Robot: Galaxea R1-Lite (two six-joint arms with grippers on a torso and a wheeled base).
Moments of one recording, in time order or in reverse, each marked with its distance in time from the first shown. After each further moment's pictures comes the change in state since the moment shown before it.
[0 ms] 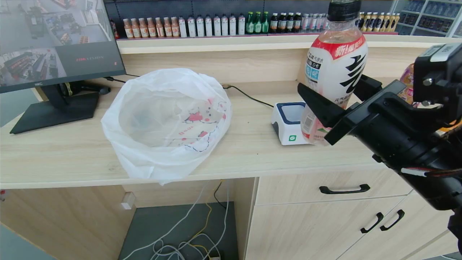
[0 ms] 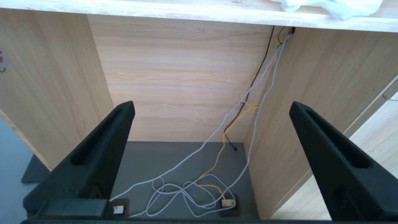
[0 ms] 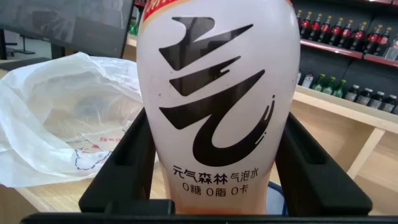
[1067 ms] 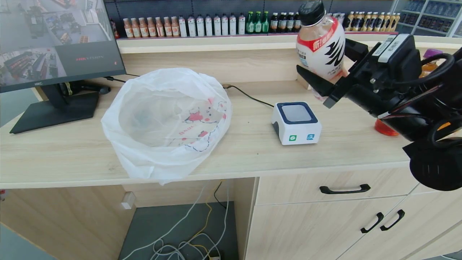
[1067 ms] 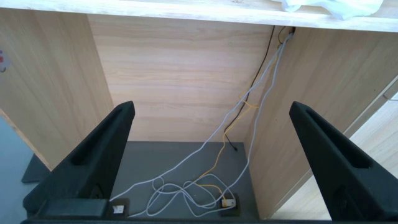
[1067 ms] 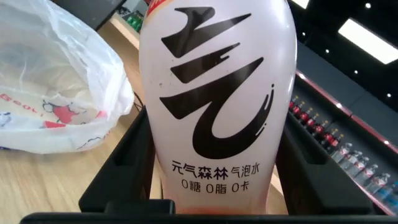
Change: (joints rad) left arm 0.000 0.000 0.000 0.000 0.000 0.000; right arm -0.295 0.199 -0.344 0.069 0.475 -0.311
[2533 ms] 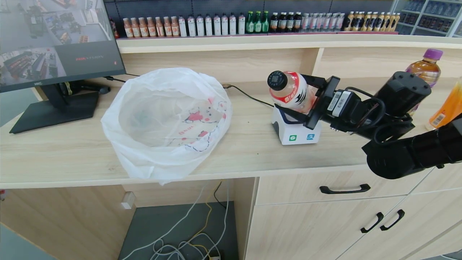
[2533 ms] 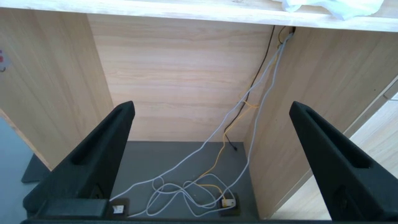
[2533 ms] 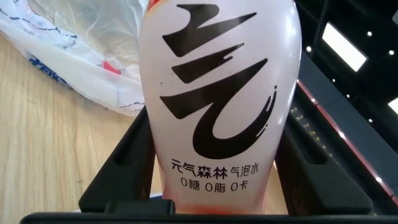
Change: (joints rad) left arm 0.000 0.000 0.000 0.000 0.000 0.000; right arm -0.066 0.234 -0.136 -0.004 0.342 -0.193
